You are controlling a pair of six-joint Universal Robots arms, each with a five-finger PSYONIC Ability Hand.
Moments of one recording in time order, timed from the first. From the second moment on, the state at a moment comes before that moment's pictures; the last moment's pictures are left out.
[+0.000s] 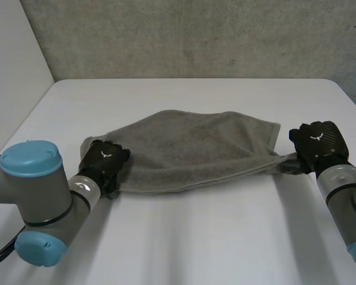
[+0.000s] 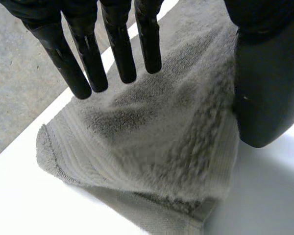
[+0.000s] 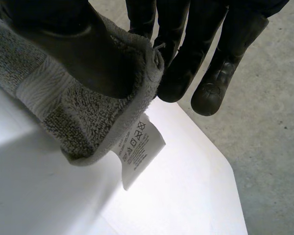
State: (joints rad) left arm 4.32 -2.06 -1.73 3.48 -1.54 3.63; right arm 1.78 -1.29 1.87 -0.42 1.52 2.59; left_hand 0.59 0.59 0.60 0.59 0.60; right_hand 1.33 1.32 1.35 1.34 1.17
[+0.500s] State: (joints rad) left arm 4.41 -1.96 -1.71 3.49 -1.60 3.63; right arm 1.70 -1.35 1.82 -0.34 1.52 2.59; left_hand 1.46 1.46 1.46 1.47 1.44; right_hand 1.33 1.33 1.35 1.34 1.17
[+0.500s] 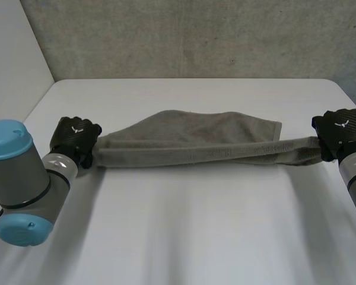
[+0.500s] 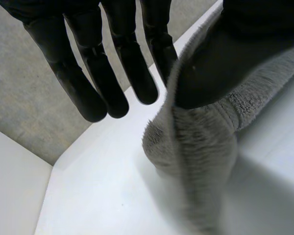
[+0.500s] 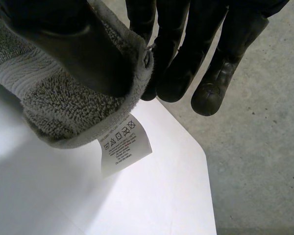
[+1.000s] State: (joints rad) left arm 4.45 -1.50 -1.57 3.36 -1.47 3.67; right arm 1.68 -1.66 1.34 0.21 1.39 2.59; left_hand 1.47 1.52 1.54 1.52 1.49; right_hand 1.33 1.33 1.35 1.34 1.17
